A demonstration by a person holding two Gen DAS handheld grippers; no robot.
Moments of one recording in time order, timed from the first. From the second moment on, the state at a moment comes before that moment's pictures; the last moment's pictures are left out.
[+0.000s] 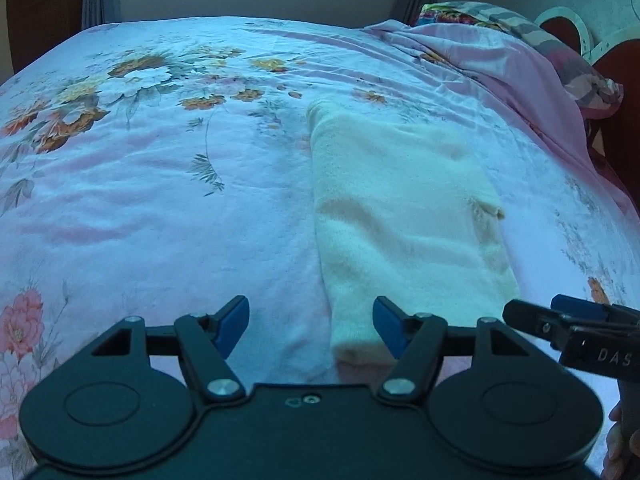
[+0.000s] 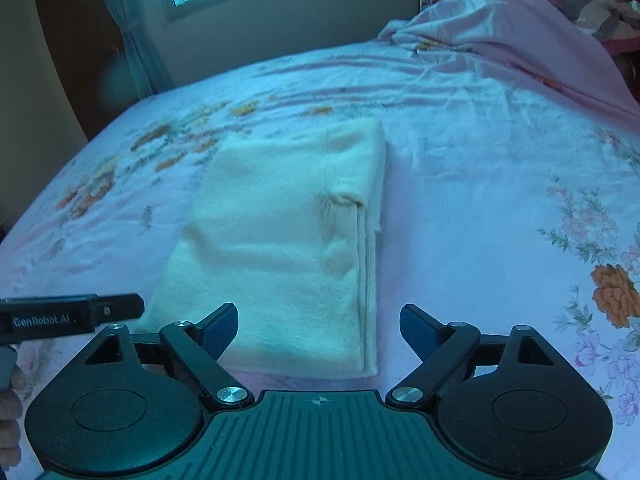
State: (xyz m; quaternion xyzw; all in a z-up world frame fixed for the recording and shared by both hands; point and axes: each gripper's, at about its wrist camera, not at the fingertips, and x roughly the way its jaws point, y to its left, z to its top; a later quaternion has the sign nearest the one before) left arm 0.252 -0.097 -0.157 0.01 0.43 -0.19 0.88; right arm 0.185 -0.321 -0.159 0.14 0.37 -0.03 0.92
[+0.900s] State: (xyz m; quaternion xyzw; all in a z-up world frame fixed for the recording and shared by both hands) left arm 0.335 -0.143 -0.192 -0.03 0.45 -0.24 0.86; right arm 0.274 -0.375 -0.187 0.21 0.38 -0.02 0.90
